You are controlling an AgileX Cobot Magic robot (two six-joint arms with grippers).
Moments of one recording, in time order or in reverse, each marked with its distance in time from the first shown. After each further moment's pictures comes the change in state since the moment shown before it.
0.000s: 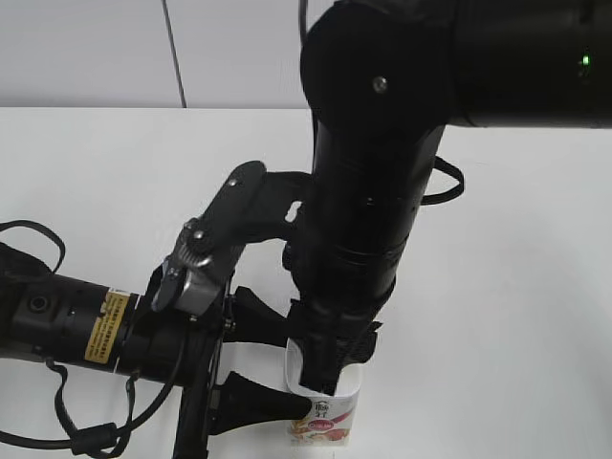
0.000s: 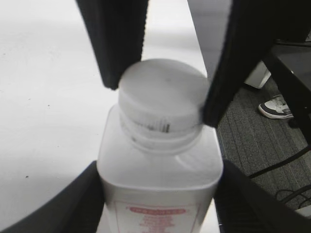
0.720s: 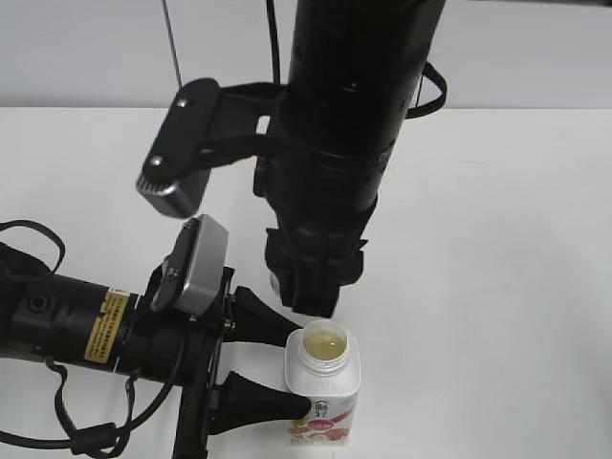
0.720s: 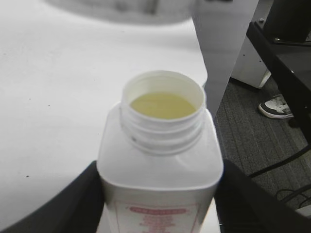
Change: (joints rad) left arm 0.000 0.000 0.000 0.000 0.001 0.005; right arm 0.000 0.000 -0.211 -0.007 0.130 -0.311
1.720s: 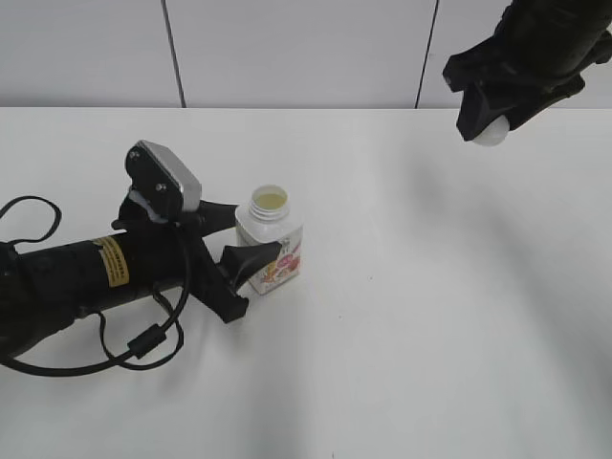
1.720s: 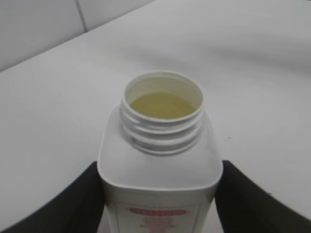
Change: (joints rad) left arm 0.000 0.001 0.000 -0.763 0.072 0.326; right arm -0.564 -0.031 -0.030 -0.022 -0.093 0.606
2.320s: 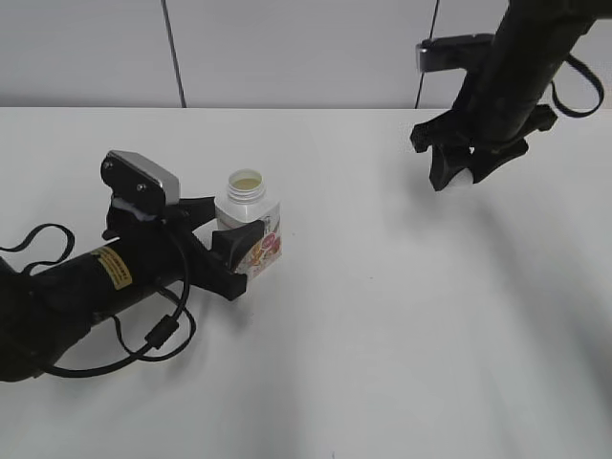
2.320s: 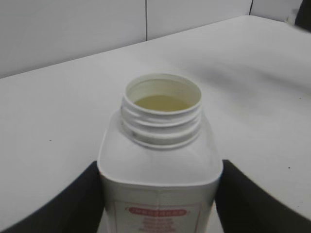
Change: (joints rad) left arm 0.000 0.130 0.000 -0.235 -0.201 0.004; right arm -0.048 0.227 -0.001 0.008 -0.159 0.025
